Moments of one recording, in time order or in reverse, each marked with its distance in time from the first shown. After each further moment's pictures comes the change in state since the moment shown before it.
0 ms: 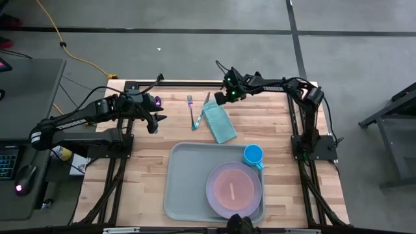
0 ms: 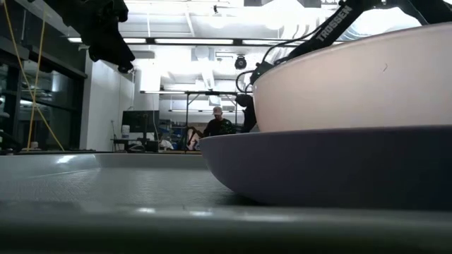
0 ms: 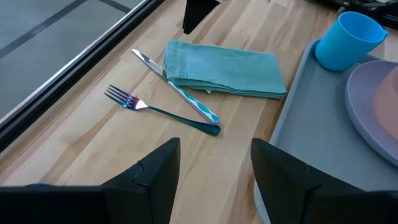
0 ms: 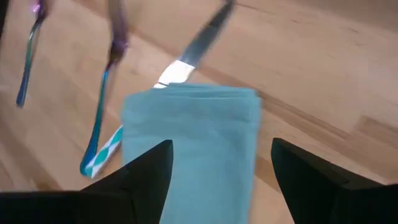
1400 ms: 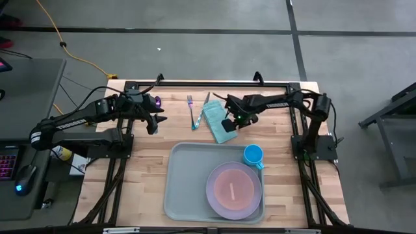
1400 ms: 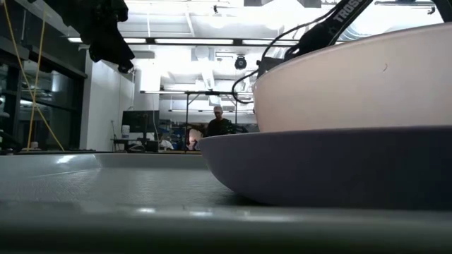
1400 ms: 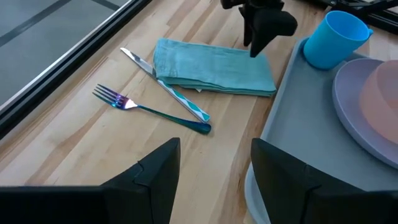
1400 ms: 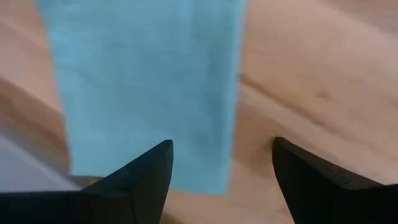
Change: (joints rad) left arm 0.000 0.000 0.000 0.000 0.040 0.000; right arm 0.290 -0.065 -0.196 -0.241 0.027 0.191
